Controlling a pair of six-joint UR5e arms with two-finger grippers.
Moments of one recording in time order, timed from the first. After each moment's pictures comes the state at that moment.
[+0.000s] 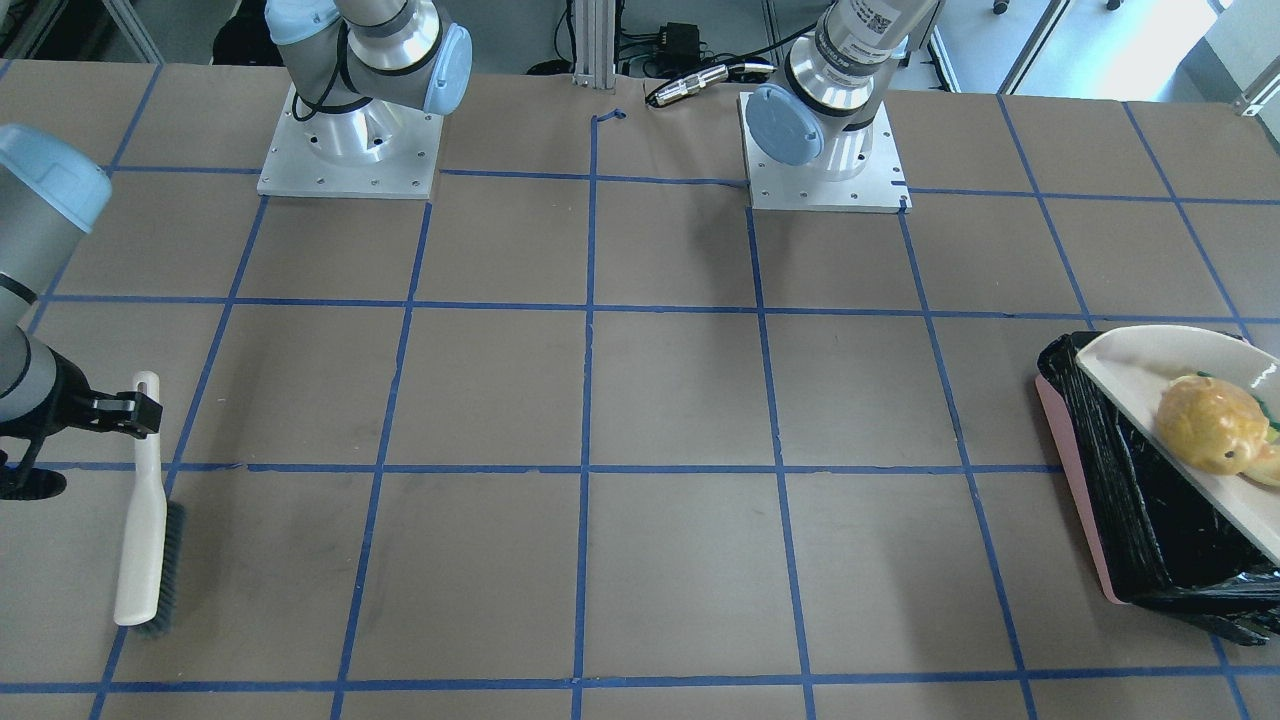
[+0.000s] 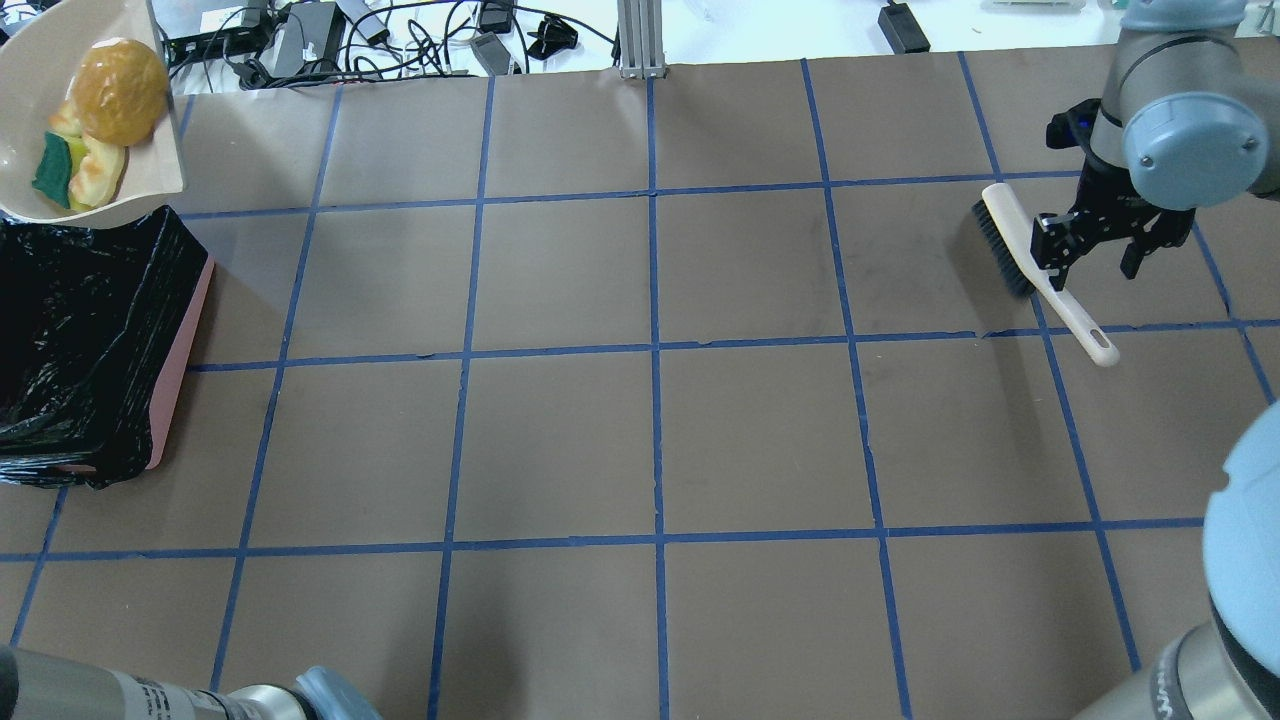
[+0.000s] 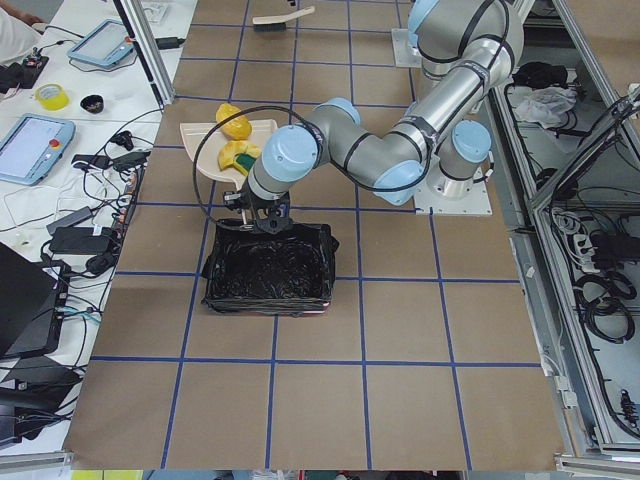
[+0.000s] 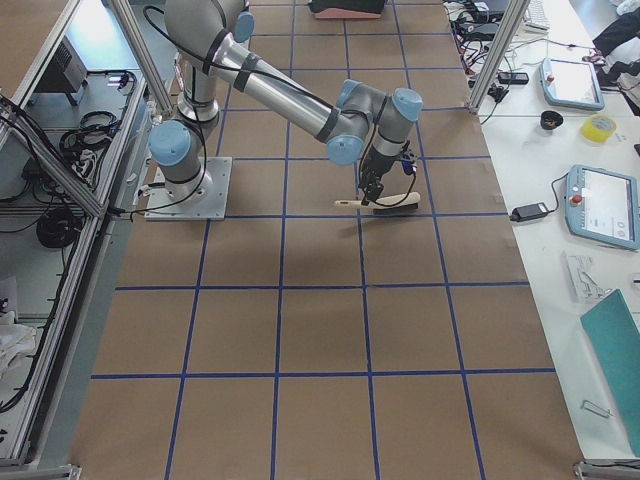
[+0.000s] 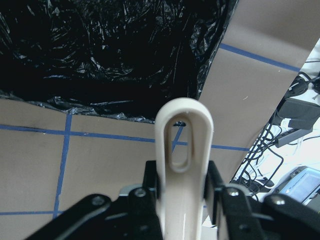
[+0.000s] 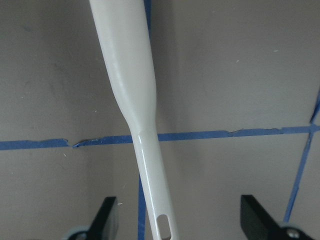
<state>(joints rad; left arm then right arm) -0.70 -1.88 -1.33 -1.42 1.12 -0.99 1.27 -1.25 1.63 -1.87 -1.84 -0.31</state>
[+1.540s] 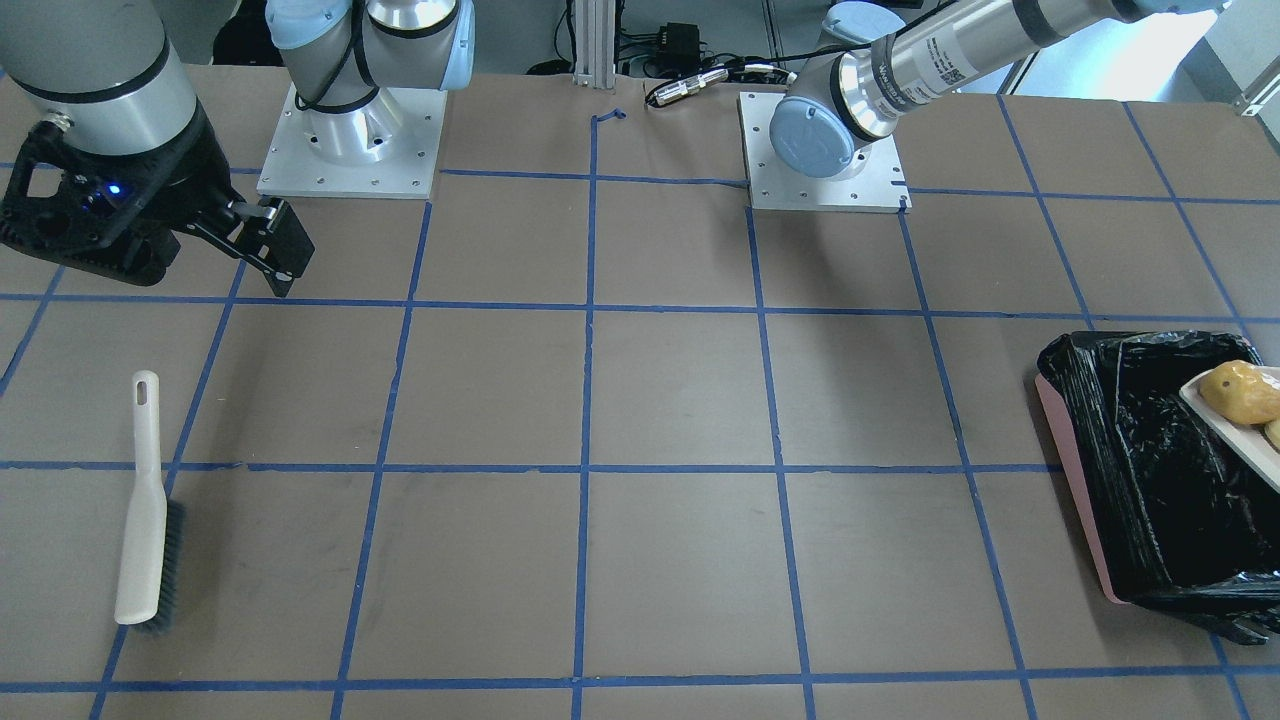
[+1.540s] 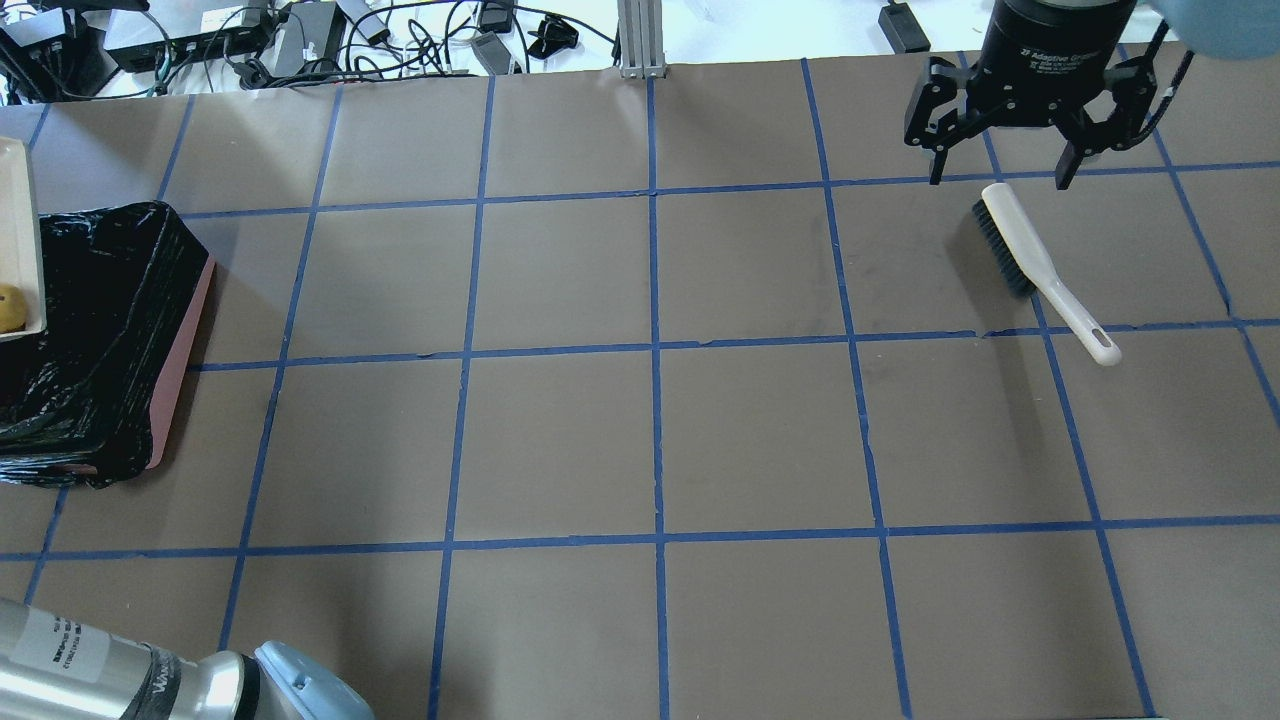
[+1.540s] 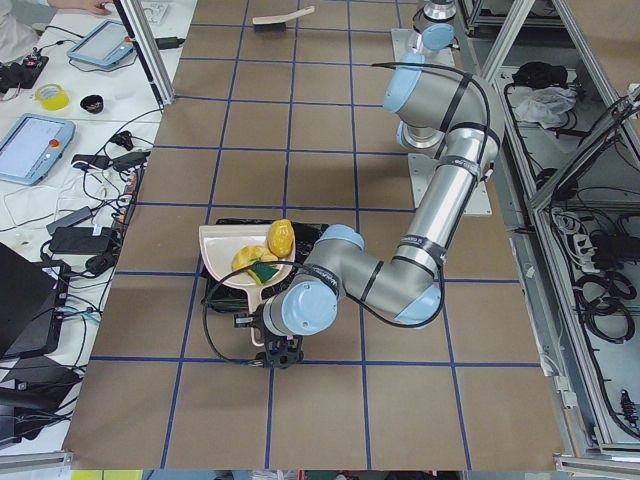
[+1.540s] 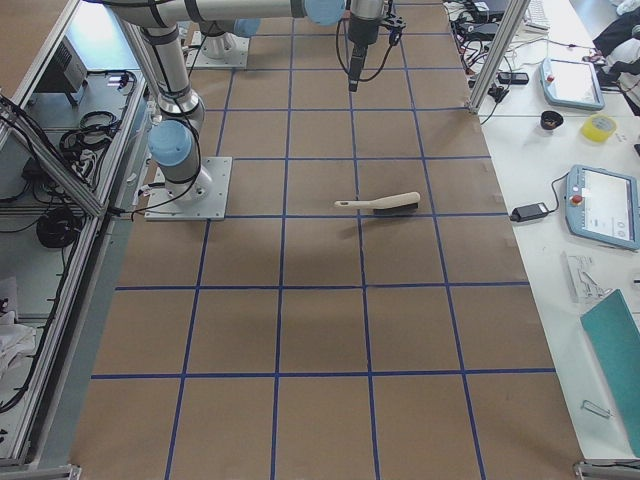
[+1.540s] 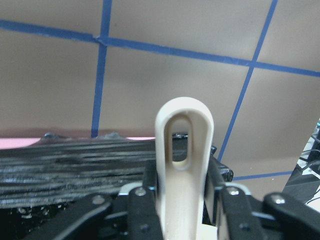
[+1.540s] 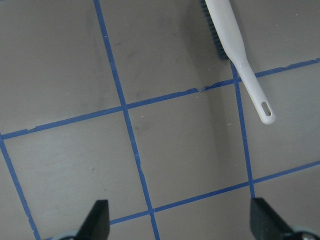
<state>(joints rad) -0.50 -2.23 -1.12 -1.27 1.12 -0.64 1.56 -1.47 1.41 -1.46 -1.69 0.21</state>
